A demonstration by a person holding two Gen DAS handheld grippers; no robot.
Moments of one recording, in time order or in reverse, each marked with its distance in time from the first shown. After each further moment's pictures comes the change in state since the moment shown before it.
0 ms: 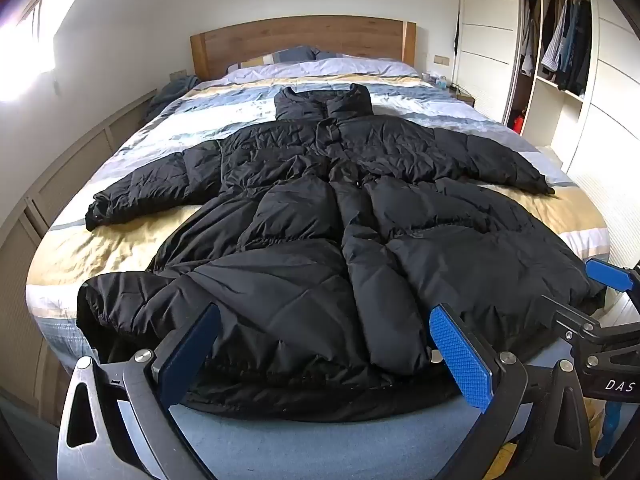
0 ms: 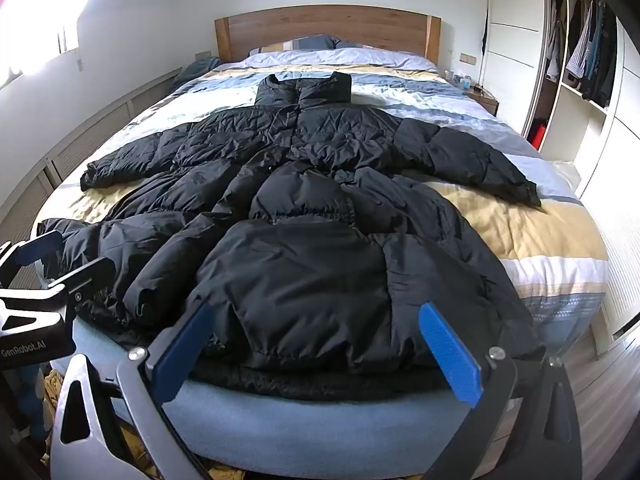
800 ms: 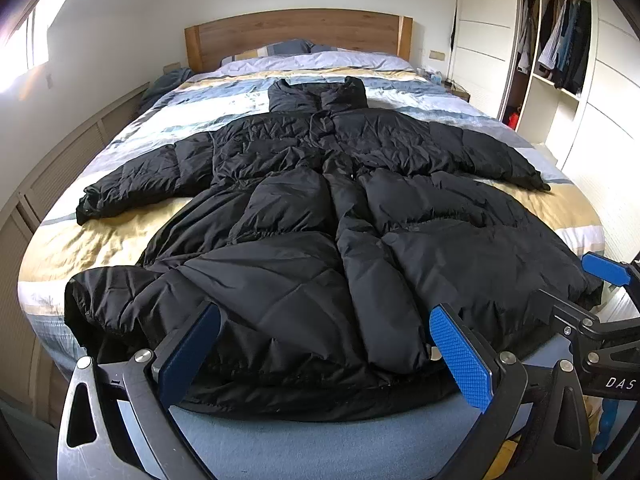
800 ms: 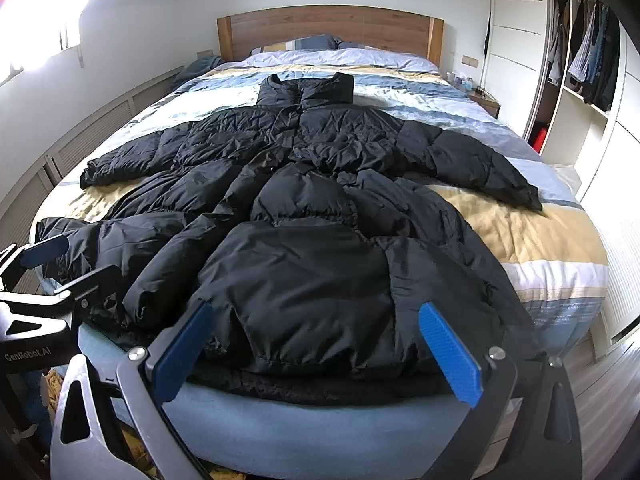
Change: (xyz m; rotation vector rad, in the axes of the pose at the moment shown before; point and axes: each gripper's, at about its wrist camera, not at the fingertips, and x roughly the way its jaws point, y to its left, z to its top) left arm 0.009 0.004 -0.002 -0.011 0.027 -0.045; right arm 0.002 0.005 0.003 -0.002 0.002 0.000
